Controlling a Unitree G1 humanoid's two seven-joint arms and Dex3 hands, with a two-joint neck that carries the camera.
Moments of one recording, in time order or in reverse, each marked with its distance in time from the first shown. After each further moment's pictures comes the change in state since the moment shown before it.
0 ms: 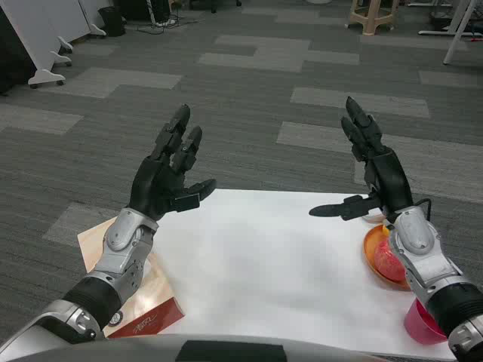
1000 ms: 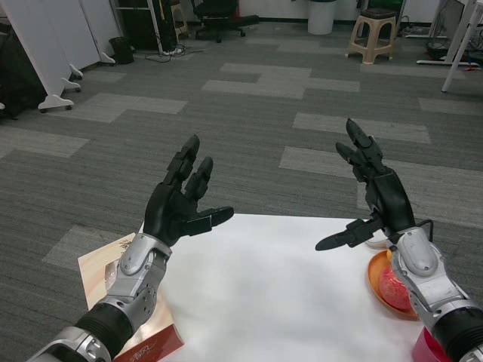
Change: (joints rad) left arm -0.005 -0.068 0.015 0.009 -0.061 0.080 -0.004; right arm -0.022 0.002 0.006 -0.004 0.022 0.015 0.003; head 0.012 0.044
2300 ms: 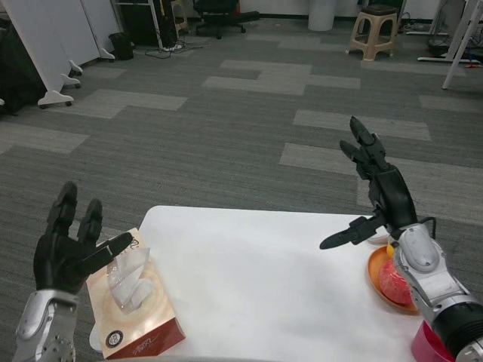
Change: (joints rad) left arm 0.362 0.167 0.305 -0.083 -0.282 0.021 -0.068; right arm -0.002 0.002 -0.006 0.035 0.001 0.002 0.000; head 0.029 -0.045
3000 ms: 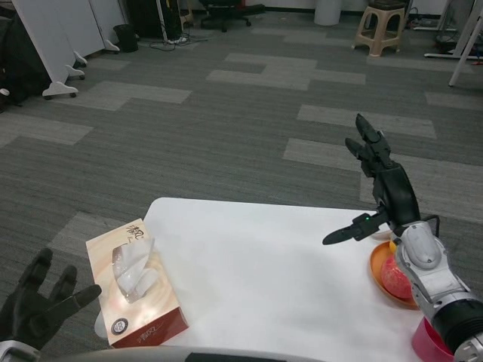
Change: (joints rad) left arm 0.089 0.022 0.162 0.271 -0.090 0.254 -0.164; right arm 0.000 0.008 -0.002 0.026 0.000 0.000 0.000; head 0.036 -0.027
